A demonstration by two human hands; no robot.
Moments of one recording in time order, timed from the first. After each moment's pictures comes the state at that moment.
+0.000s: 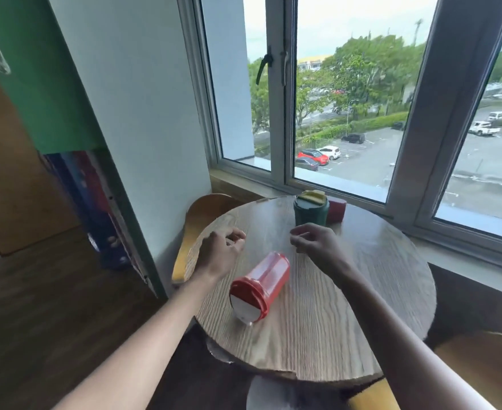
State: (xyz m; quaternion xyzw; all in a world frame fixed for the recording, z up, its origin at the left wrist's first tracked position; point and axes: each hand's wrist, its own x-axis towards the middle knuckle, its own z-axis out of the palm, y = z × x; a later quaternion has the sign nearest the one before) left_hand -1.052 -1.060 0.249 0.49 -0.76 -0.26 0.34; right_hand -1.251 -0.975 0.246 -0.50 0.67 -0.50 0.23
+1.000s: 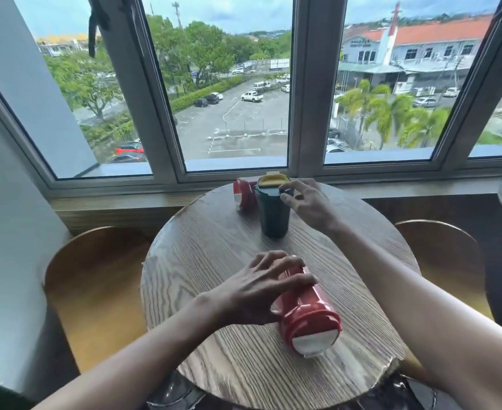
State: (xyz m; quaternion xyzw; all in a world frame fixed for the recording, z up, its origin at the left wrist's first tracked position) left_hand -1.088 -1.188 0.183 -0.30 -0.95 -0.04 0.11; right_hand -1.257 -1.061 0.239 -0.28 0.86 -0.43 0.01
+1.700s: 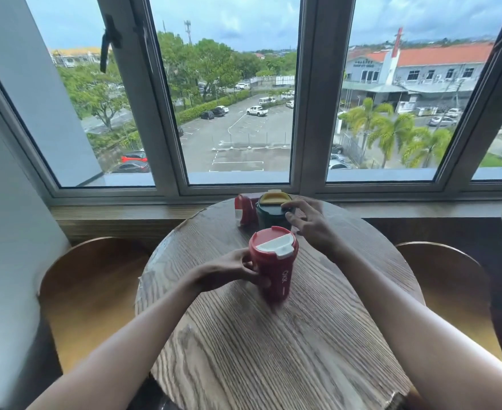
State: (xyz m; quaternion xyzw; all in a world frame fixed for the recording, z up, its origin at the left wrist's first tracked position) left_hand -1.140 -1.243 0.203 -0.02 -0.79 -0.59 -0.16; right_hand -1.275 -1.062 0.222 -0.29 0.79 -0.54 0.07
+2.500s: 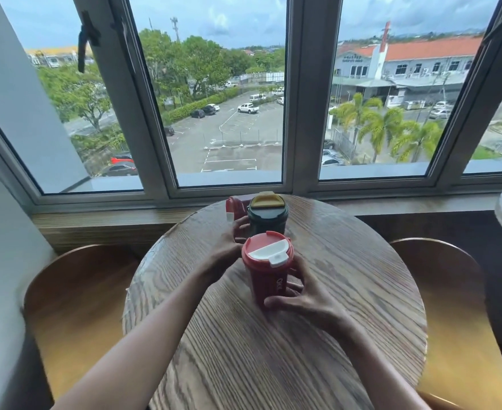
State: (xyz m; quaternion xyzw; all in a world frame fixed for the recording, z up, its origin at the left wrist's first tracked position) left_hand -1.194 -1.245 0.190 0.08 -0.78 -0.62 0.07; right_hand -1.194 -1.028 0.159 -0.28 0.69 -0.63 0.22
